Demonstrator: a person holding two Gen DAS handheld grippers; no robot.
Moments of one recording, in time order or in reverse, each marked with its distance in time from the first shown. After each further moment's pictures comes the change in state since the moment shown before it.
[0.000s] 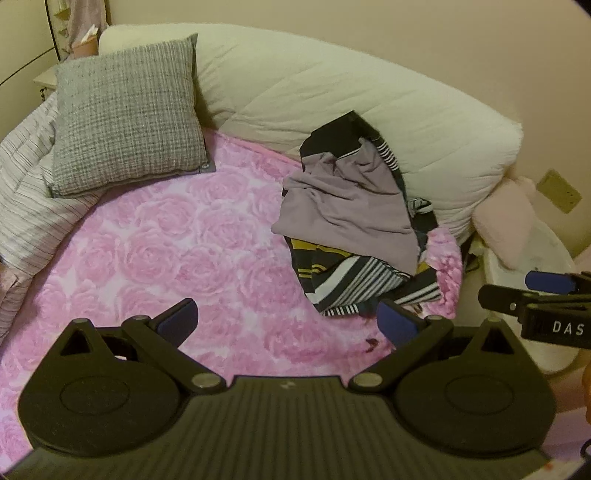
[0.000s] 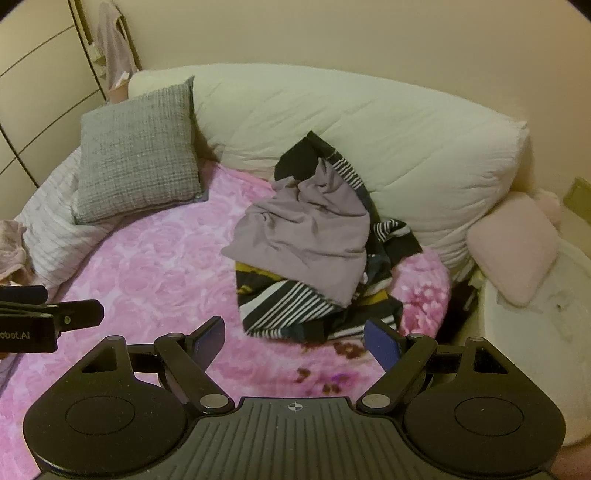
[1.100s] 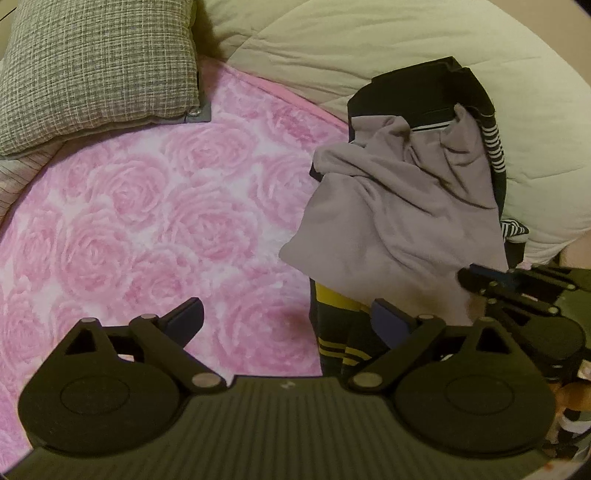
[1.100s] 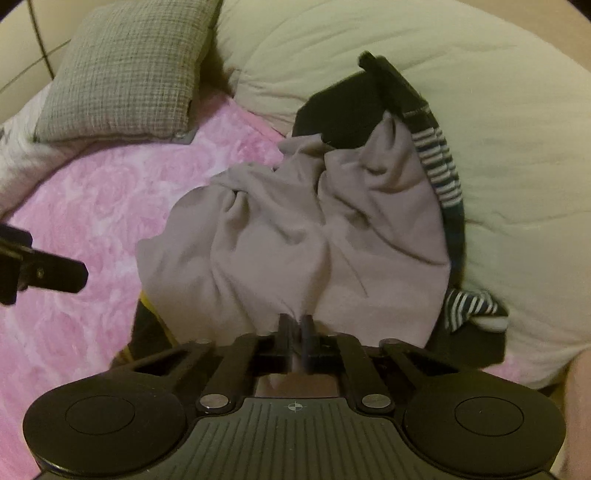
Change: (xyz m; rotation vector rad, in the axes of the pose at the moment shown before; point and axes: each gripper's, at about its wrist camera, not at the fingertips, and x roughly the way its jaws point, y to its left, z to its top) left arm 0.233 0.012 0.070 -0.106 0.175 0.041; right arm 0.272 -0.038 0.064 -0.326 0.090 0.051
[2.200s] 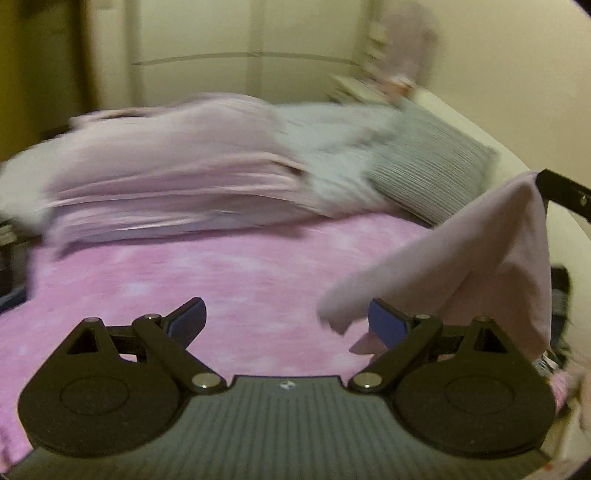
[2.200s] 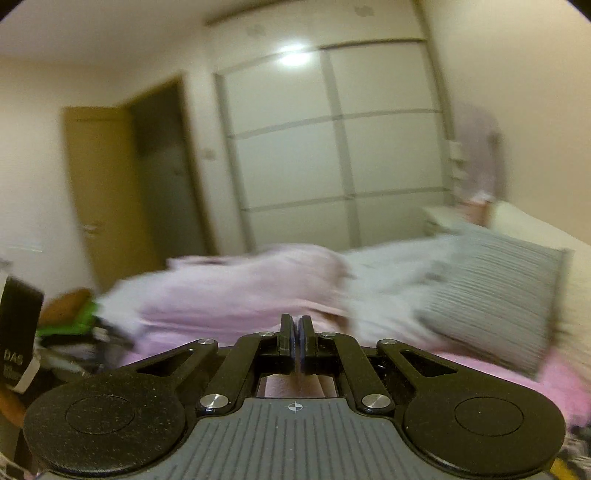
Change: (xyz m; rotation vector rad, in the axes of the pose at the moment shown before) left arm -0.405 0.227 -0.431 -0.626 -0.444 0.401; right arm -0.363 0.395 -0.030 -0.392 -0.577 0.777
